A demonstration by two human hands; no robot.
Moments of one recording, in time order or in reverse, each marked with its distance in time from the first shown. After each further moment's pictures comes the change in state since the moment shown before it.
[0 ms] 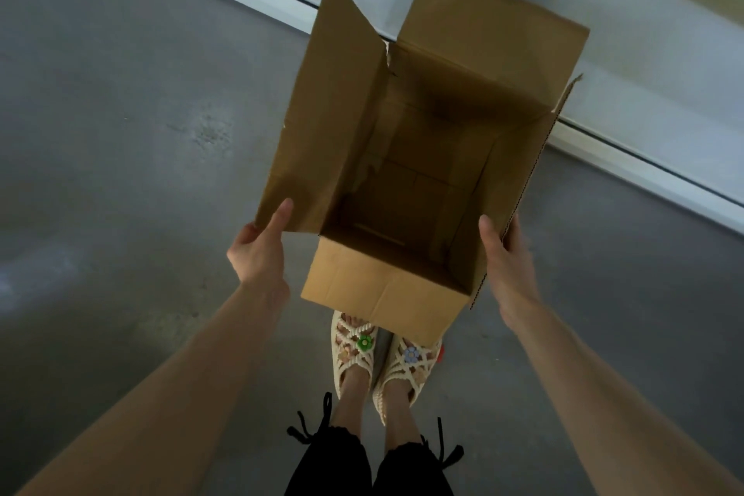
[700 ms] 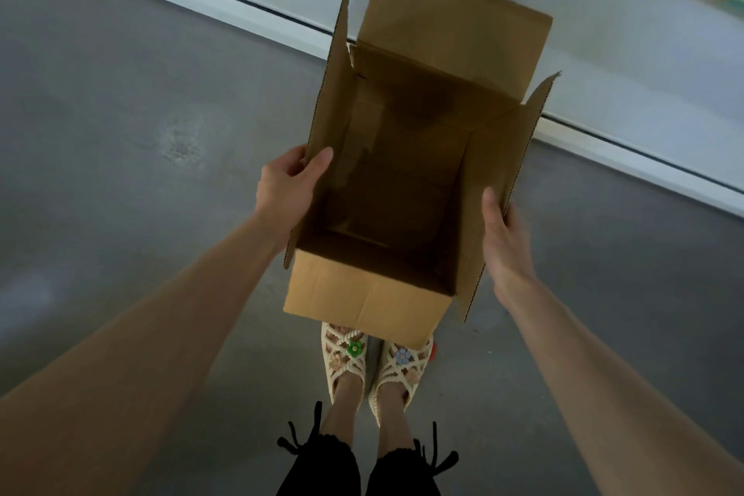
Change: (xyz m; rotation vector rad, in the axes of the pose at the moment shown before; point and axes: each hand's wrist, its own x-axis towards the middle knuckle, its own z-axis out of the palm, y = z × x) left_hand -0.019 0.056 0.082 0.498 -0.447 0.353; right_hand 0.014 -0.028 -0.019 0.101 0.080 0.024
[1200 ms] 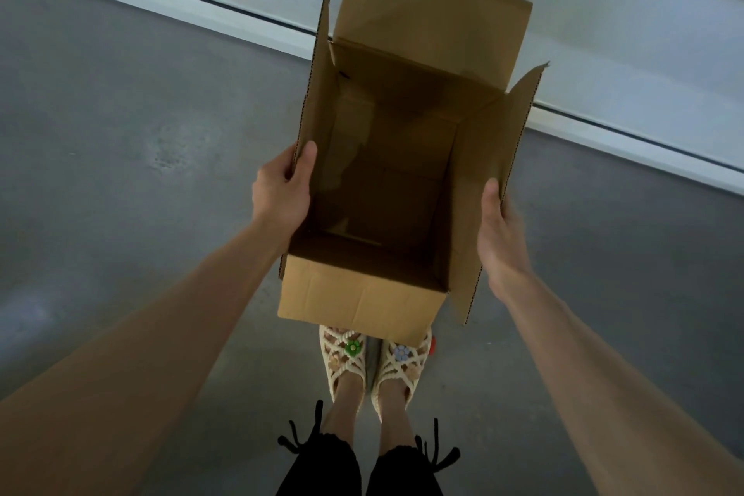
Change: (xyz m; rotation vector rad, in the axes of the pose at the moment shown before) left_hand -0.001 0.001 0.021 0.105 0.044 0.072; right_hand 0.005 0.002 -0.009 -0.016 0.072 0.012
